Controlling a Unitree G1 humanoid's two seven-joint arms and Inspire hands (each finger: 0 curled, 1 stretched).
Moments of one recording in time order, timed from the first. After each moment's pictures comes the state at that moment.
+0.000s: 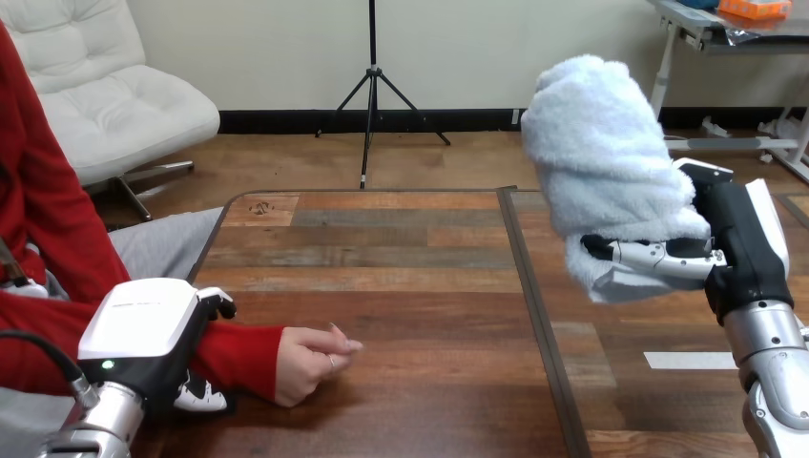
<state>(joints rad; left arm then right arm) 0.00 0.58 -0.16 0.21 0.92 -0.03 0.09 -0.31 -0.39 -0.12 0.63 0.04 -0.51 0.07</state>
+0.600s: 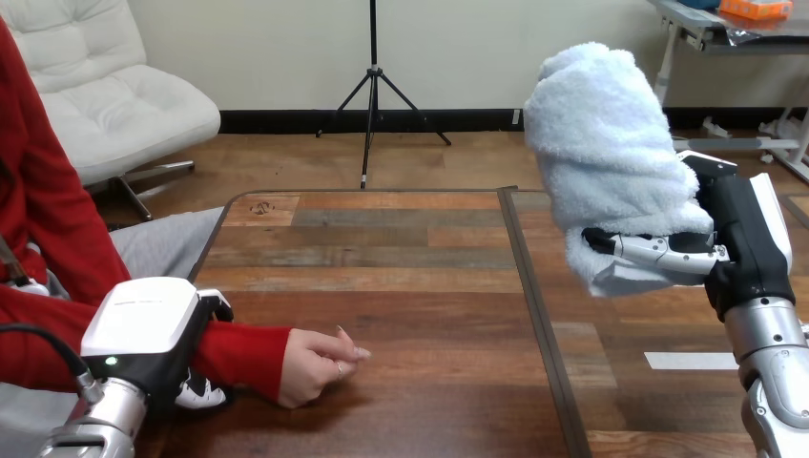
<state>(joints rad) -0.03 0.59 -0.19 0.24 0.92 -0.02 0.09 -0.31 -0.37 -0.13 0.62 0.06 -0.51 0.08</state>
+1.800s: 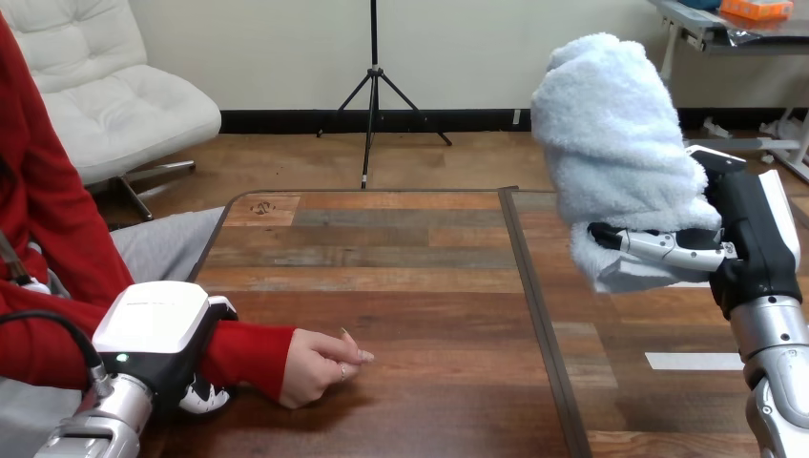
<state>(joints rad) -0.06 0.61 -0.24 0.24 0.94 0.00 0.03 -0.30 -0.37 -0.16 0.60 0.08 -0.52 0.10</state>
